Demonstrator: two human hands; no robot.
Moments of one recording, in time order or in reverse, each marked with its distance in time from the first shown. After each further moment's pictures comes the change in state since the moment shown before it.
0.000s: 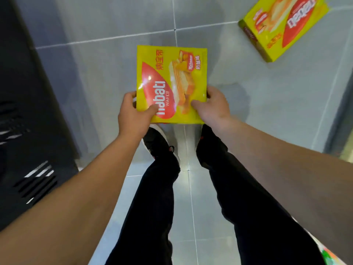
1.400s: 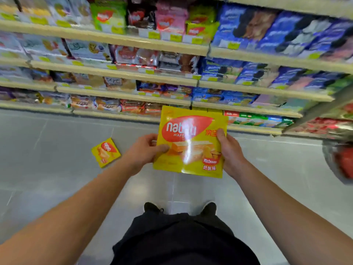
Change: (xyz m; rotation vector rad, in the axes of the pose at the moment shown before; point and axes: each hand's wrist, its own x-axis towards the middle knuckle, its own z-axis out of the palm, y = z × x) left_hand -0.674 0.181 -0.050 0.870 -1.254 0.702; right_hand -0.749 0.161 -0.171 1.704 1.090 0.112
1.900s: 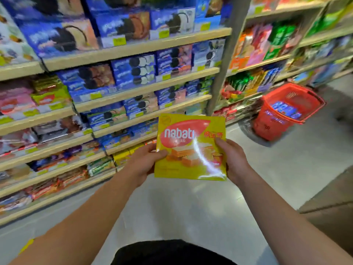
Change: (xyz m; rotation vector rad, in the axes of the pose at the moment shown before) left_hand 0.040 0.098 0.384 0.117 -0.360 0.096; right_hand -0.023 -0.034 -0.378 0.423 0.343 -0.242
